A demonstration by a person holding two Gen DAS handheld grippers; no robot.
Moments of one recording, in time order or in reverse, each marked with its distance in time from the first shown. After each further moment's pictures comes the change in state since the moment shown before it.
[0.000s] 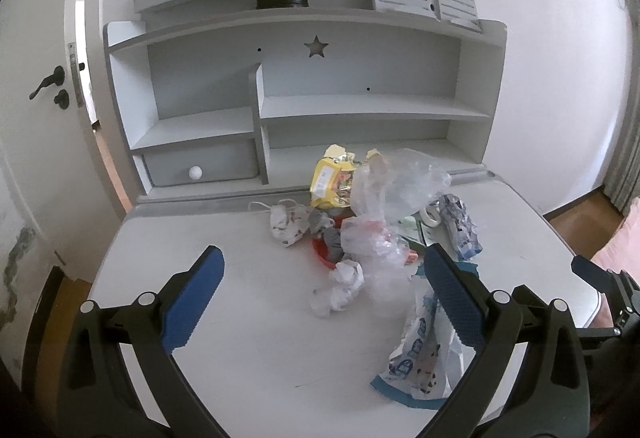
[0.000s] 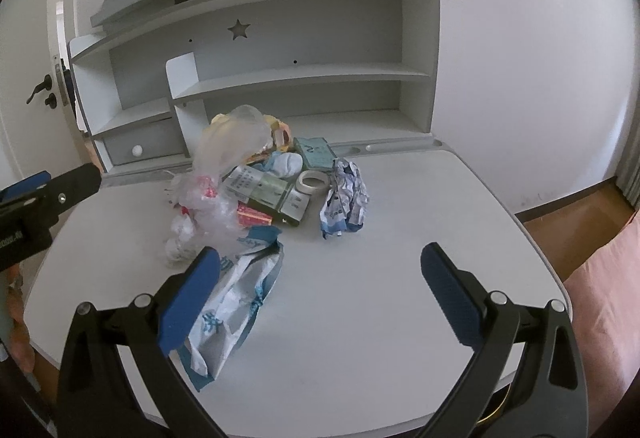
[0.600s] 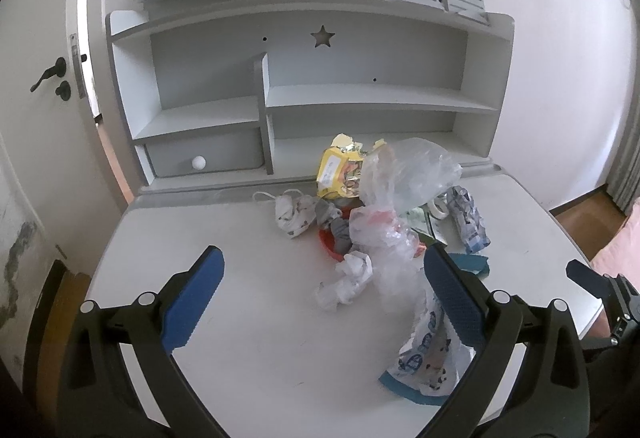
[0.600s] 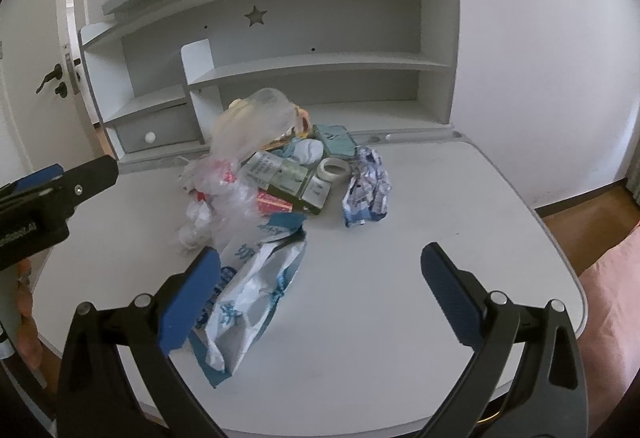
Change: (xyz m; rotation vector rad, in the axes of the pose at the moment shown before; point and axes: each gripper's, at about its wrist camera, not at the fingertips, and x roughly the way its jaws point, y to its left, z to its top) left arm 0.010 0.008 -0.006 0.006 0.048 0.022; right arm 0.010 0.014 -0.008 -0.023 0.030 0.047
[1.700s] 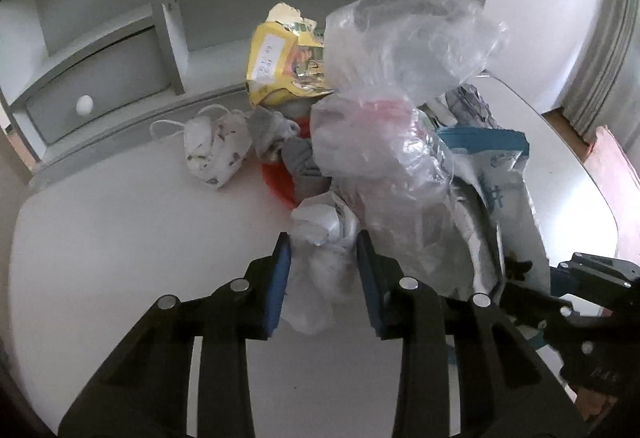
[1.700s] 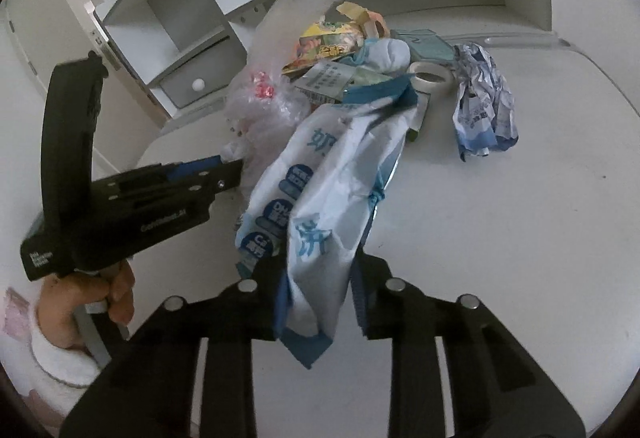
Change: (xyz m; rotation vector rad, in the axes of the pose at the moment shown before) left arm 0.136 0.000 -0.027 0.143 0.296 -0.230; right arm 0.096 0.003 -0.016 0.125 0.241 0.400
